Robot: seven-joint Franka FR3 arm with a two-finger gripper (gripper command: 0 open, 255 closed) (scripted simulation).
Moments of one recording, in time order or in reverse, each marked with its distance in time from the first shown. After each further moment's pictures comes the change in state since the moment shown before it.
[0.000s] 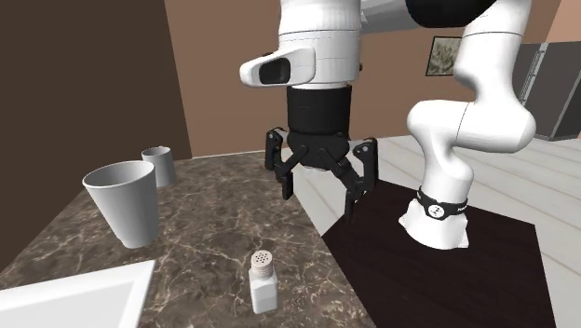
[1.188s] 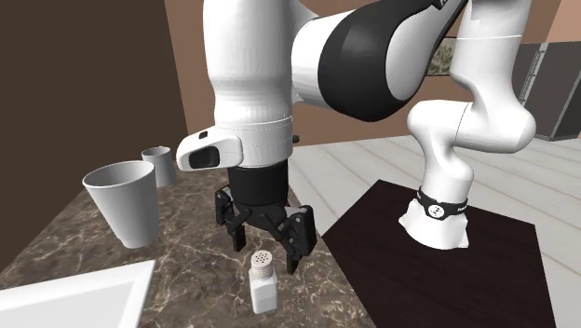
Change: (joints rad) arm -0.027 0.293 -0.041 0.113 0.078 0.189 -0.122
